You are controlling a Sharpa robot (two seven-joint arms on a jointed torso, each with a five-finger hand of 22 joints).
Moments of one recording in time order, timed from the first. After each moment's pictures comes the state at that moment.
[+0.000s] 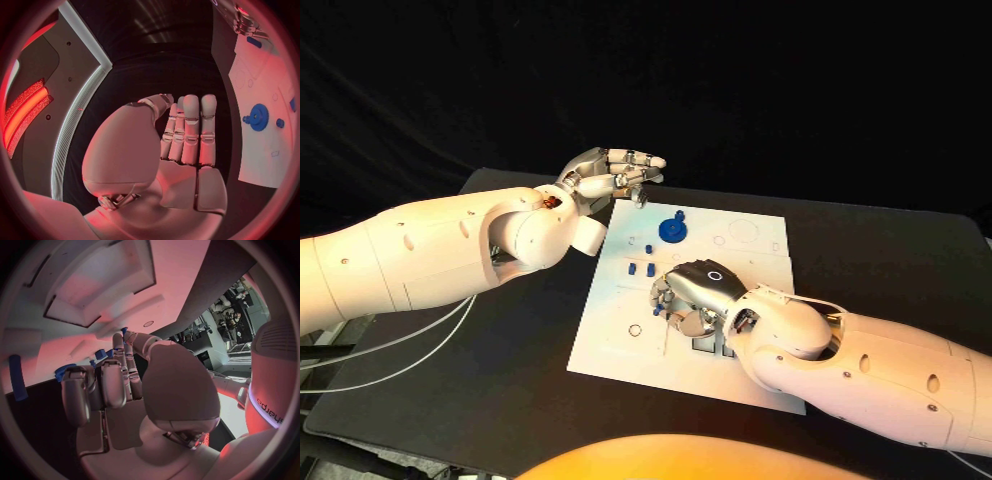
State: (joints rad) left arm 1.21 -0.90 -0.01 1.55 -0.05 -0.18 0.35; left_hand 1.45 -0.23 0.52 0.14 0.29 0.91 0.17 0.27 0.32 1.06 0.10 0.40 0.26 1.15 0.03 1.06 0.51 0.17 0.98 0.12 0.98 0.88; right arm 1.07 -0.57 -0.14 1.62 -1.74 -0.37 -0.18; right_hand 1.39 -0.18 0.61 0.06 0.16 1.02 0.13 0.32 0.37 1.24 0.07 0.14 0.13 1.47 -0.01 1.34 1.25 0.03 1.46 0.10 1.51 1.31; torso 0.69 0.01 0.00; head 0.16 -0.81
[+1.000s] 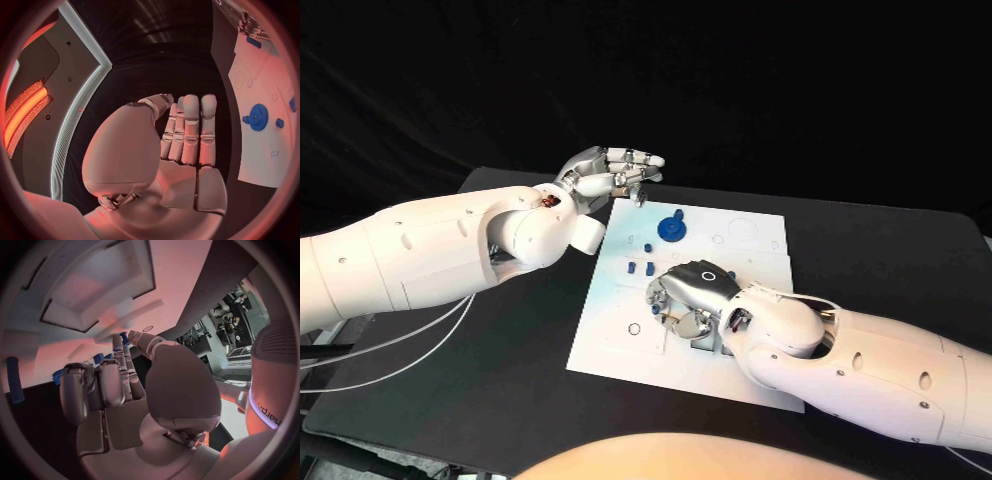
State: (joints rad) left arm 1.21 -0.90 -0.01 1.55 -0.05 -0.18 0.34; left_hand 1.45 -0.23 0.52 0.14 0.29 0.91 0.17 0.27 0.32 1.06 0.10 0.41 0.26 1.15 0.03 1.06 0.51 0.17 0.98 0.12 0.98 0.88; right arm 1.07 -0.56 -0.15 1.61 -1.77 -0.33 -0.19; right_hand 1.31 -0.23 0.58 0.08 0.17 0.93 0.18 0.26 0.35 1.15 0.11 0.08 0.13 1.47 0.01 1.32 1.21 0.03 1.47 0.11 1.43 1.31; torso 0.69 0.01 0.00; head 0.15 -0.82
